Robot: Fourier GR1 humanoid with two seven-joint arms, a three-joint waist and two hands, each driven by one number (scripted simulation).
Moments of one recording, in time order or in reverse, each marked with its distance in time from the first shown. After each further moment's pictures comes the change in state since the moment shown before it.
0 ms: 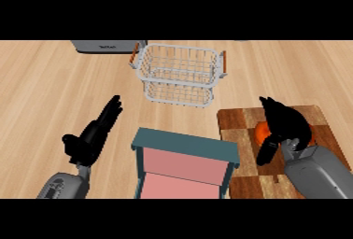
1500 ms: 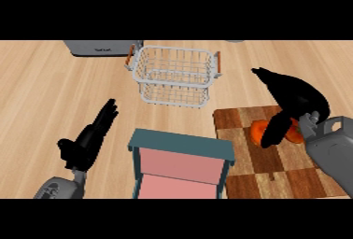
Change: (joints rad) left arm 0.024 0.065 -0.064 -0.008 0.076 0.070 -0.020; right arm -0.229 -0.168 0.045 -0.036 -0.312 0.001 -0.108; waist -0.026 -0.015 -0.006
